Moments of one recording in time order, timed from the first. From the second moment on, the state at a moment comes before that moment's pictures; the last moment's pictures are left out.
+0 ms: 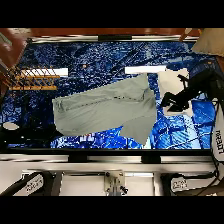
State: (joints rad) left arm 0.36 -1.10 0.48 0.85 -1.08 -1.31; right arm -0.18 -1.60 1.38 1.97 -1.46 -1.67
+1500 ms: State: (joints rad) left arm 0.35 -1.05 0.80 0.92 -1.18 -1.23; right arm -0.05 -1.66 1.42 2.04 -1.36 -1.81
